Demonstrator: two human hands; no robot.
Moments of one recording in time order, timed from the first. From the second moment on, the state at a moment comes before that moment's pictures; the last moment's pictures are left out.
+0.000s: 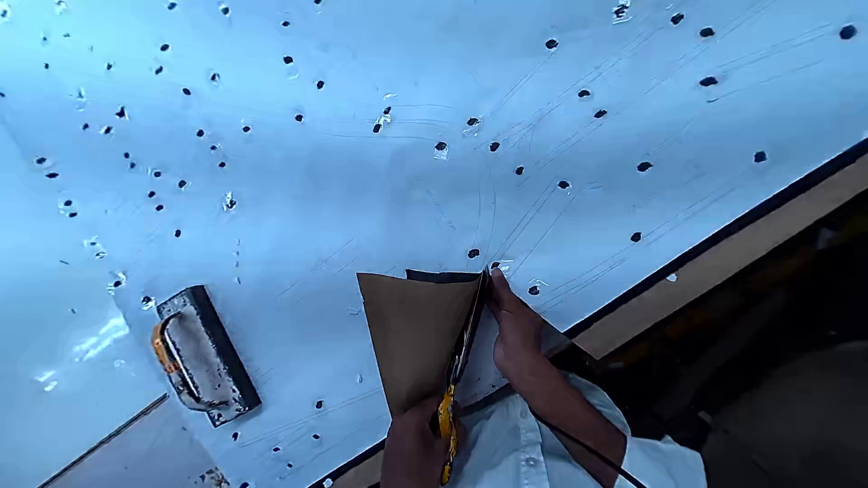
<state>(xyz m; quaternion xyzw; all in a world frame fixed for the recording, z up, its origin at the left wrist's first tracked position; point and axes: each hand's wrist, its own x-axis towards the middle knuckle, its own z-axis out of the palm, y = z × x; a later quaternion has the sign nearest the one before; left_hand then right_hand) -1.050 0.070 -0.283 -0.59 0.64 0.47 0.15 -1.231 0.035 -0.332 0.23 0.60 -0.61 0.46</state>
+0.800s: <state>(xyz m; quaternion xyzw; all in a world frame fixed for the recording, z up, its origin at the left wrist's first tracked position) -1.026 0.016 -0.270 -0.51 0.72 0.42 0.22 -1.229 0.016 -0.337 0.27 0.64 -0.62 0.37</state>
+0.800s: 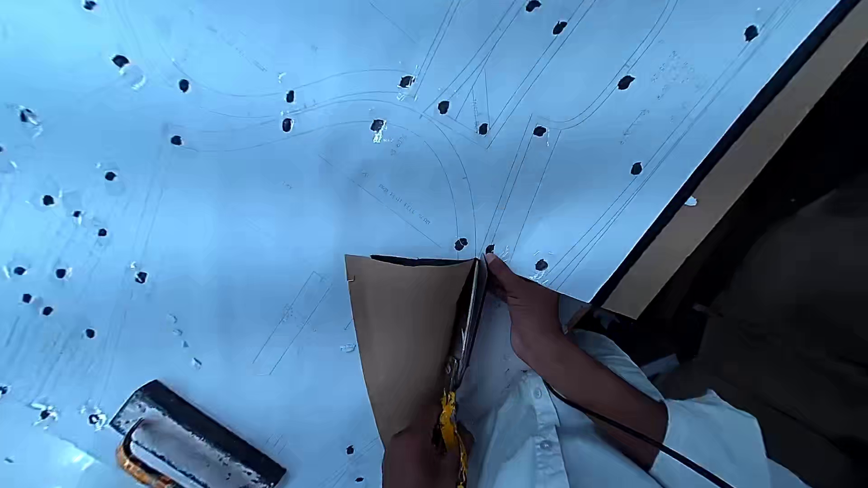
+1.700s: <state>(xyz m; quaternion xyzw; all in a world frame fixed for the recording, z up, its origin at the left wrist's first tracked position) -1.011 -0.008 -0.278 -0.52 0.62 0.57 0.16 -1.226 0.016 -0.332 0.25 0.66 -0.61 0.36</state>
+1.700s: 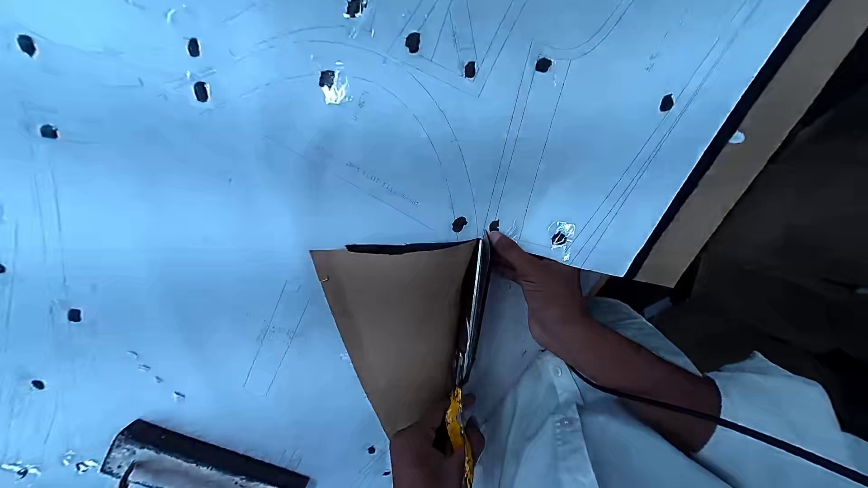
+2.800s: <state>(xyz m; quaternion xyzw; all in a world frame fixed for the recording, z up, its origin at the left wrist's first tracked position) -1.021 -0.006 -0.298 -0.41 0.76 0.46 0.21 -1.218 0.014 -0.337 0.23 0.70 -0.60 0.30</state>
